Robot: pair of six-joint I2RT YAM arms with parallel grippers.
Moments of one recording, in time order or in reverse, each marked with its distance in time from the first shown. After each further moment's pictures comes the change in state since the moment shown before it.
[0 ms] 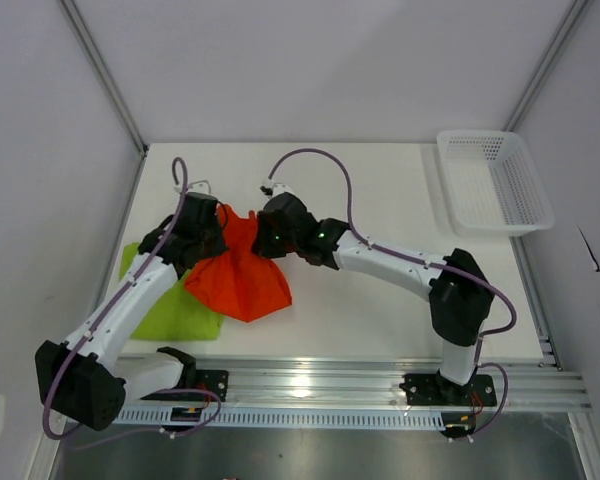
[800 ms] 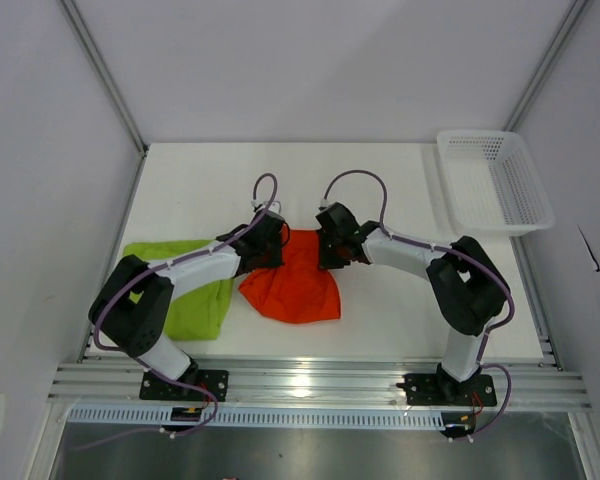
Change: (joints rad) left arm -0.233 0.426 -0.092 0.455 0.068 -0.031; right arm -0.261 -0.003 -0.329 -0.039 -0.066 -0.109
